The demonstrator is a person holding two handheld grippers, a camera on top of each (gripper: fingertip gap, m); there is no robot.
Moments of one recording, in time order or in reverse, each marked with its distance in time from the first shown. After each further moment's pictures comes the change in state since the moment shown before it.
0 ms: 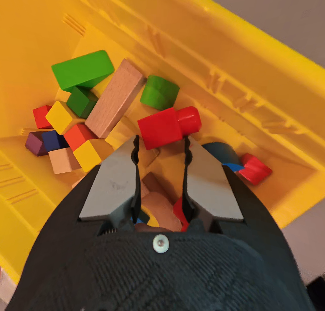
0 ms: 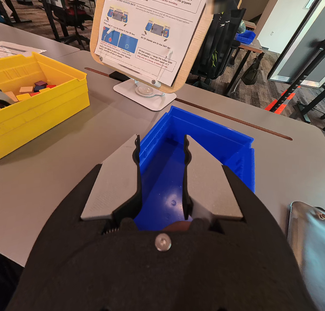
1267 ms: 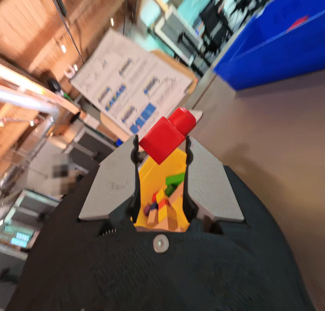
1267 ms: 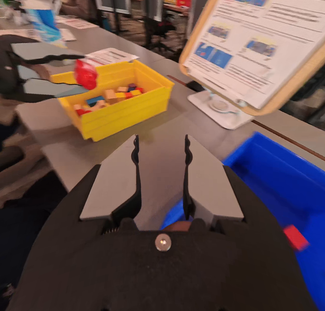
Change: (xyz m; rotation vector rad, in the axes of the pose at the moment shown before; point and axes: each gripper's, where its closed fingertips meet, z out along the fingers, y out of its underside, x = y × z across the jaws) left arm 0.042 -0.091 -0.171 0.858 -0.683 0.274; right arm -0.127 -0.019 -0.010 0.044 -0.442 -0.072
